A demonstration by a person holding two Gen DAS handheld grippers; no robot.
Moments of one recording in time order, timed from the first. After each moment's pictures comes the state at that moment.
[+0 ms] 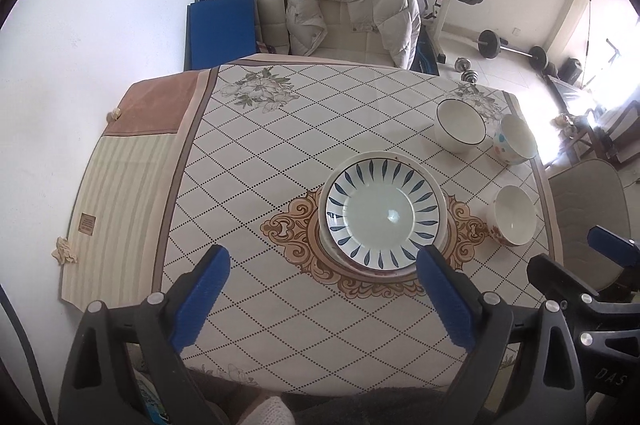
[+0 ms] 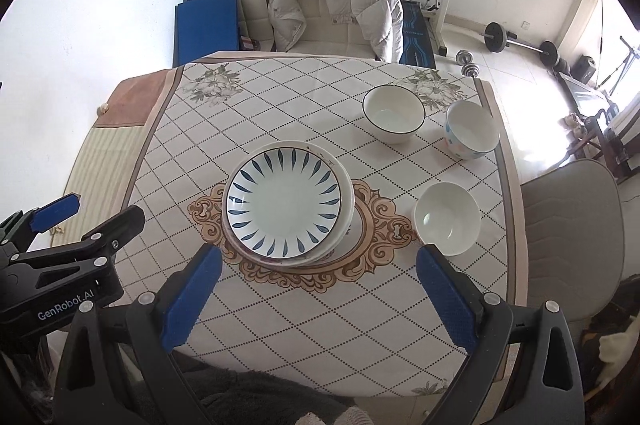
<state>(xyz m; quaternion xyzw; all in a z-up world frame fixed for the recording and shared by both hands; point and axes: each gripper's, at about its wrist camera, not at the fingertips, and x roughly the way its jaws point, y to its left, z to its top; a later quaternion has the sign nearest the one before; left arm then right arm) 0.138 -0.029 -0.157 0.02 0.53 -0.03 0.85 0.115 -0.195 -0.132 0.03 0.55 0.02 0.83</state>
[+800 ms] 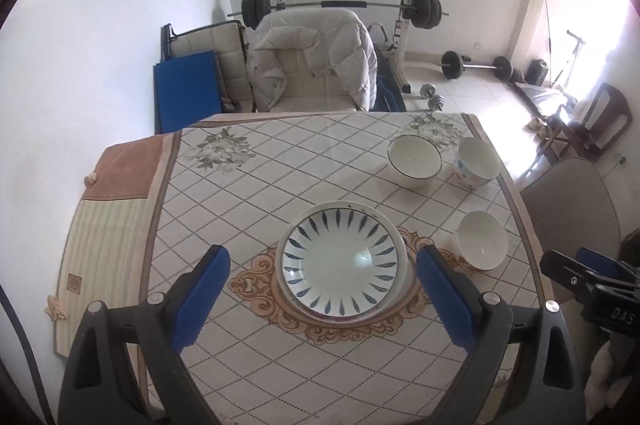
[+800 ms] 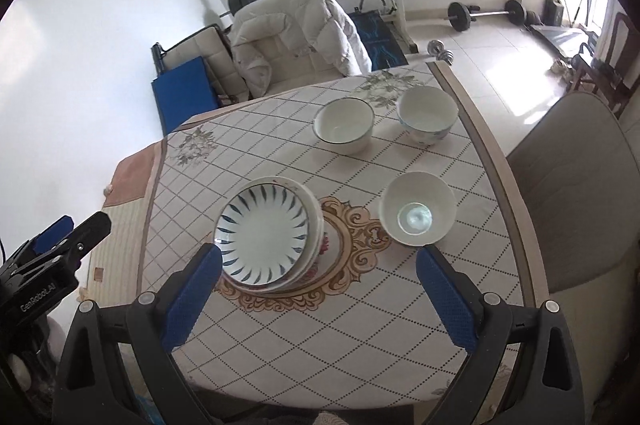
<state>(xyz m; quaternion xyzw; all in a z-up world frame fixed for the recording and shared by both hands) 0.157 -0.097 -0.149 0.06 0.47 -0.10 0.88 0.086 -0.310 -0.145 0.17 0.50 -0.03 0.85</state>
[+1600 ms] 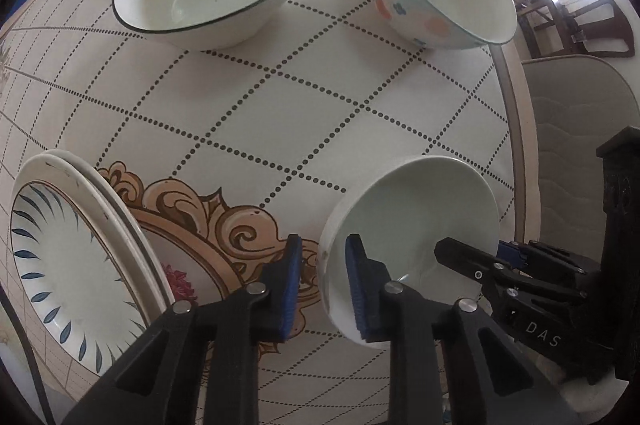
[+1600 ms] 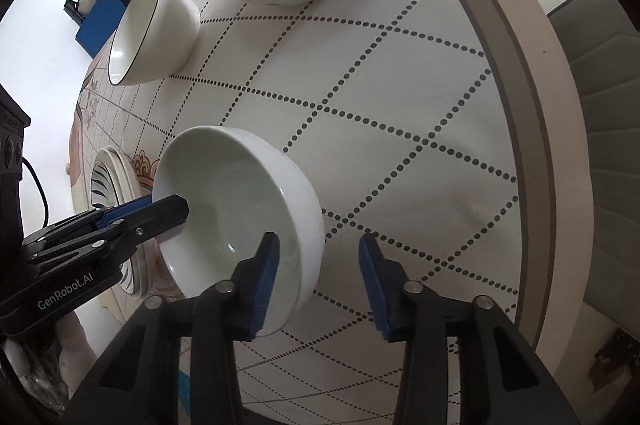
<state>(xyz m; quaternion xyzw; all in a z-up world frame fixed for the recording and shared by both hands) 0.291 -0.327 -0.395 0.05 0.73 -0.17 0.65 0.211 -0.493 -0.424 0.27 0.70 0.04 0.66</state>
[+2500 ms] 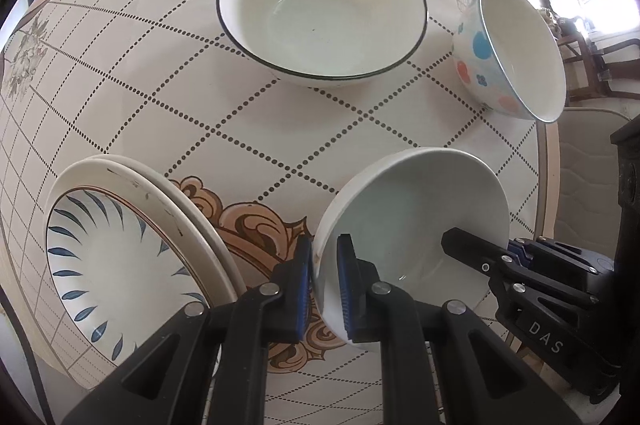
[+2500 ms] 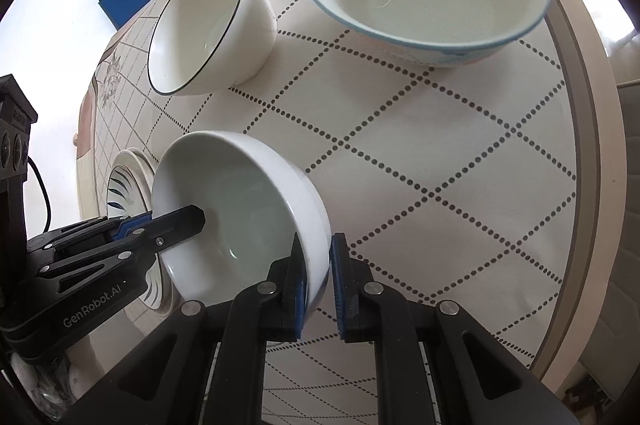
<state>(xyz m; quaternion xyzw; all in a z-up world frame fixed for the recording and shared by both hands) 0.291 -0.270 -0.377 0.03 0.73 -0.11 0.67 0.284 -0.447 -0.400 0.22 0.71 0.09 0.67</state>
